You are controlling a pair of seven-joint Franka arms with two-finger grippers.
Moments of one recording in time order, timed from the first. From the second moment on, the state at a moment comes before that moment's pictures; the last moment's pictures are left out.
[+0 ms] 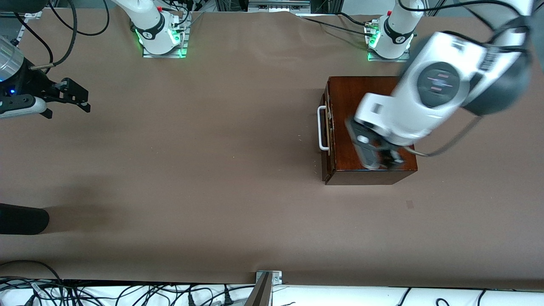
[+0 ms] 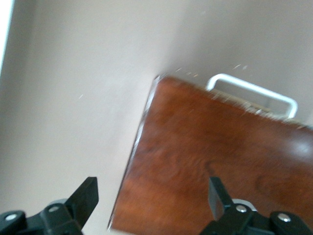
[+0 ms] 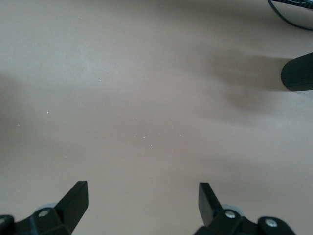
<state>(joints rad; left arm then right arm) 0.08 0.50 -0.58 -1.21 0.32 1.55 0.72 0.20 -0.01 -0.14 -1.65 0.01 1.71 -0.12</state>
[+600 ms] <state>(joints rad) -0.06 0.19 -0.09 -1.46 0.03 1.66 0.31 0.20 -0.01 -0.14 -1.65 0.01 1.68 -0.09</state>
